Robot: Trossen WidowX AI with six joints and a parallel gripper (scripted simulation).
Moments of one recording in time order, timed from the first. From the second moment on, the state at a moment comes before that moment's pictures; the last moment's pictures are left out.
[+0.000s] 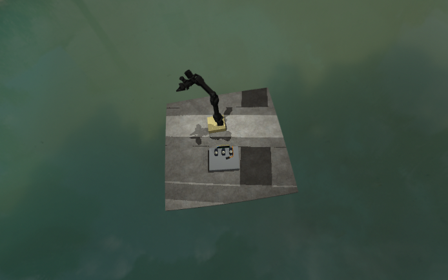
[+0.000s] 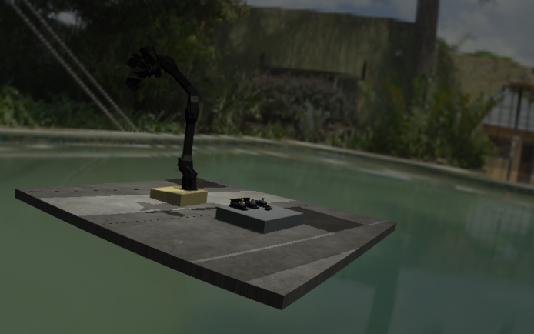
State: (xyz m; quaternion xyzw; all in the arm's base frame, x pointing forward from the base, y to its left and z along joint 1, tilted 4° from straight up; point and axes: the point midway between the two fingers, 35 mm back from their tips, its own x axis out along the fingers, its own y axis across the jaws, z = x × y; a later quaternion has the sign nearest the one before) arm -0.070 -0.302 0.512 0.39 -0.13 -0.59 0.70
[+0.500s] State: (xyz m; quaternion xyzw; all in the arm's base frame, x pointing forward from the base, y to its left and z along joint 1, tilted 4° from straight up) arm -0.008 -0.318 0.501 0.35 -0.08 -0.54 0.76
